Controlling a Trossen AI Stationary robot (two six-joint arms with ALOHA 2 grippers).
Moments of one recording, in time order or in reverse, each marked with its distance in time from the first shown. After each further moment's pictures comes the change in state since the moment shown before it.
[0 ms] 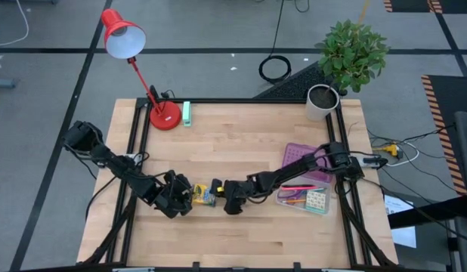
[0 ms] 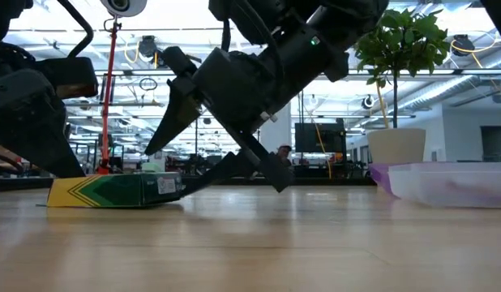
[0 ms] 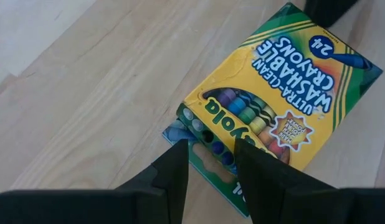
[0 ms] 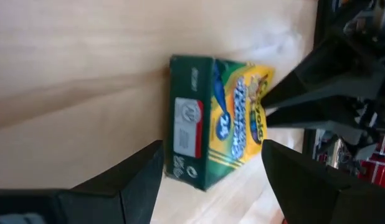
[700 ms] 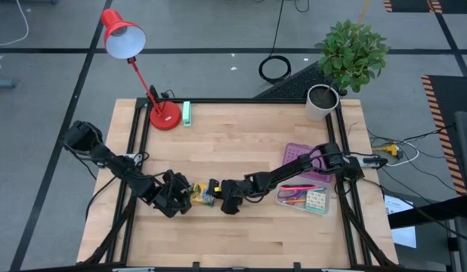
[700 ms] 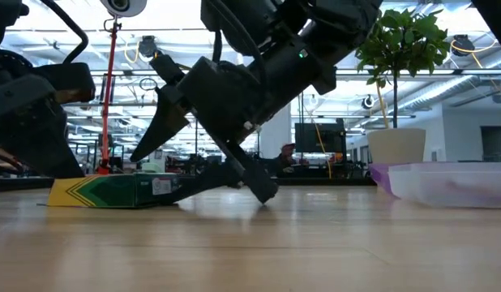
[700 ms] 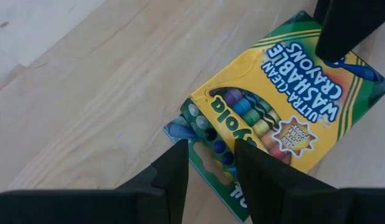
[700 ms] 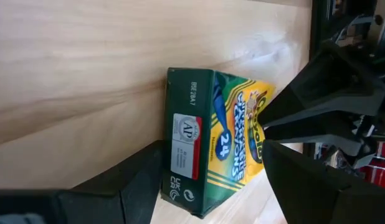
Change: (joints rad) left arm 0.000 0.000 -0.039 0.048 -0.031 -0.046; right arm -0.017 0.063 0.032 0.062 -0.046 0.004
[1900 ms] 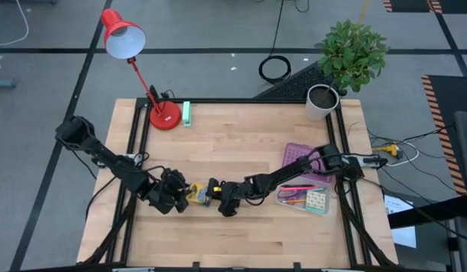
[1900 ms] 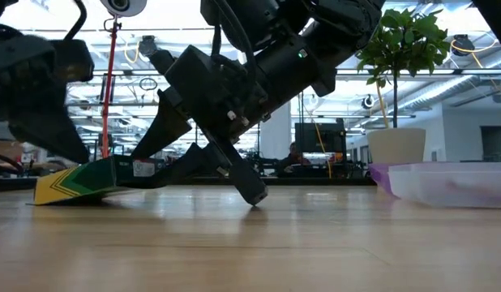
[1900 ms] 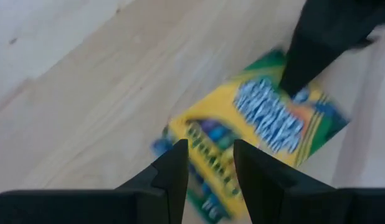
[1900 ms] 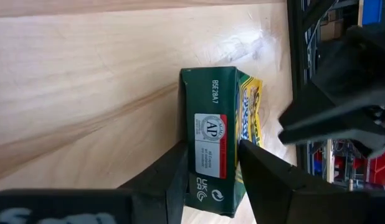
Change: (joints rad) left arm -0.006 -0.165 0.000 -0.030 0.000 0.011; right arm 0.021 0.017 0.000 0.066 0.032 0.106
